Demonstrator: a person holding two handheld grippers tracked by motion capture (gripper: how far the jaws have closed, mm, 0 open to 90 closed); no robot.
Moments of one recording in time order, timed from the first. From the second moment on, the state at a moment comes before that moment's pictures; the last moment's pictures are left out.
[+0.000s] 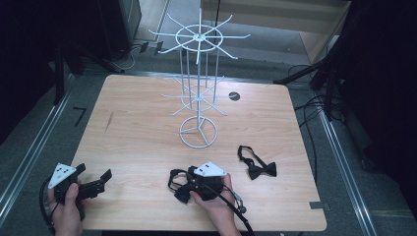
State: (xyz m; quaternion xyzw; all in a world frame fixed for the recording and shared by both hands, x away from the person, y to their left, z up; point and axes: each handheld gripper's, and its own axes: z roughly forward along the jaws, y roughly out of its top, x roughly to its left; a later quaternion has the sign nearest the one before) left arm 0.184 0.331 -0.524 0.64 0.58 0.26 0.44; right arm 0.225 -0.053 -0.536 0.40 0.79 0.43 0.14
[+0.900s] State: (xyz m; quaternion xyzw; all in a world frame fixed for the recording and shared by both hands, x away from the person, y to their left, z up) left arm 0.184 0.331 -0.524 0.64 0.58 0.26 0.44; right arm 0.215 -0.082 -0.491 0.39 0.74 0.51 0.20
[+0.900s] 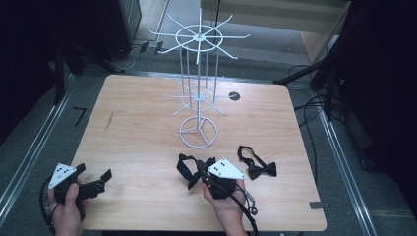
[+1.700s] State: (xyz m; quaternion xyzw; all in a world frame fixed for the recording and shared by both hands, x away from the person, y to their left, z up) left arm 0.184 0.331 -0.524 0.64 0.58 0.26 0.44; right arm 0.212 -0.095 -0.444 0.38 0.70 0.55 0.24
